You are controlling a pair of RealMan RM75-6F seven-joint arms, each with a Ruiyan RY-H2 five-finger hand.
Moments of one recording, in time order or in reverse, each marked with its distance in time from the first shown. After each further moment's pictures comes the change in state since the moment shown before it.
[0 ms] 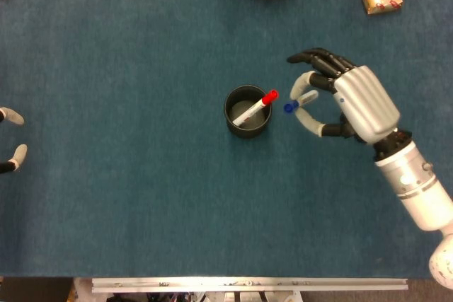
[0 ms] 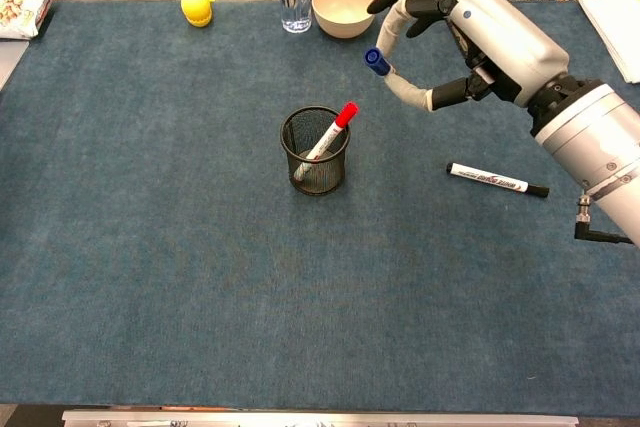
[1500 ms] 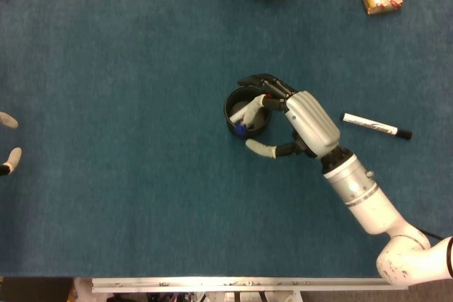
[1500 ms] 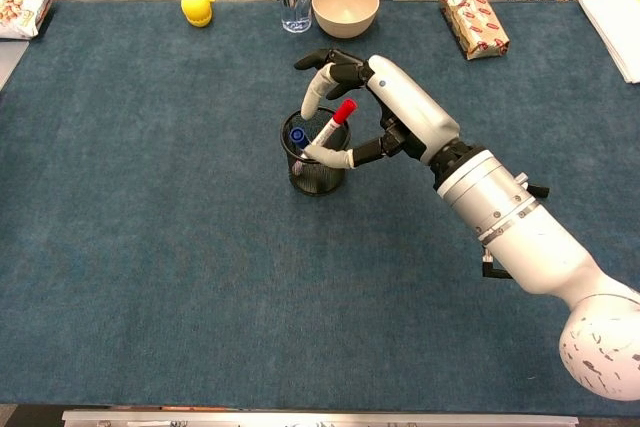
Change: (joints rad) left arm 0.016 0.003 0.004 0.019 0.001 0.001 -0.021; right arm 0.067 -0.317 -0.069 0.311 -0.023 0.023 0.281
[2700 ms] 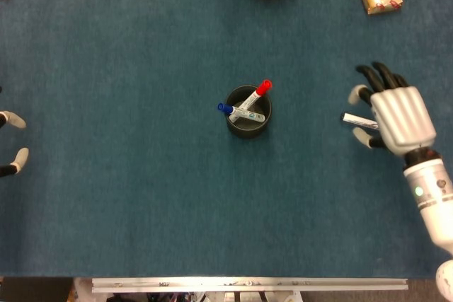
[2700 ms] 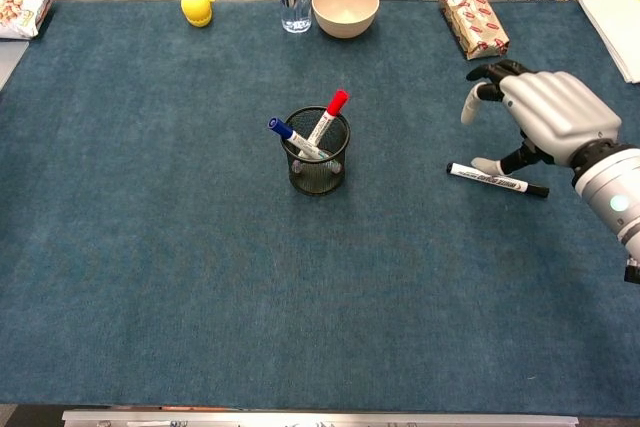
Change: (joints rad) left arm -0.009 -0.009 -0.001 -0.015 -0.004 -0.014 0.030; right arm -0.154 0.303 -0.045 -0.281 0.370 0.042 -0.900
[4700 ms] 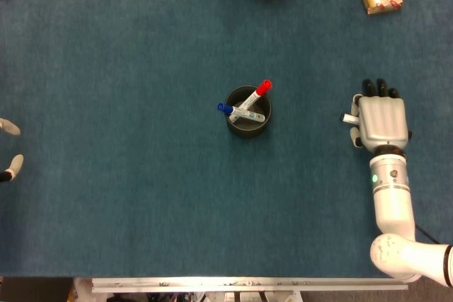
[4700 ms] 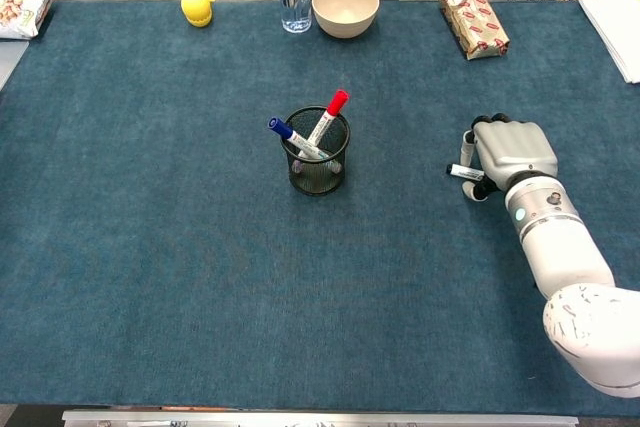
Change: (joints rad) left arm 0.020 -0.002 0.014 0.032 0.007 -0.003 -0.044; right arm 0.085 -0.338 0.102 0.250 0.426 0.081 -0.330
